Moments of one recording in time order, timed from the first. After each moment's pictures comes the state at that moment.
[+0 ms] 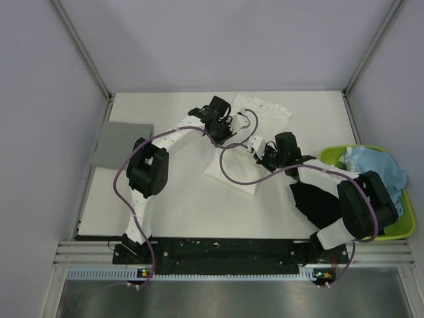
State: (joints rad) left arm -0.58 2.10 1.78 -0.70 0.21 0.61; right arm 0.41 1.47 0.73 0.01 -0.34 -0.66
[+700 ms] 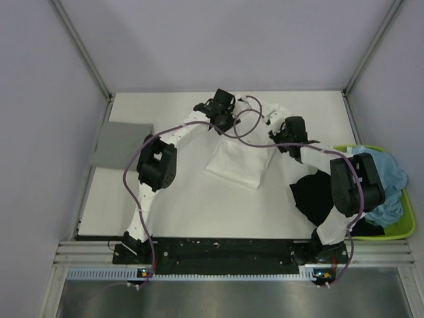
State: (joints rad) left arm -0.57 2.26 1.94 -0.58 -0.01 0.55; right arm 0.27 1.69 0.90 0.08 -0.07 -0.48
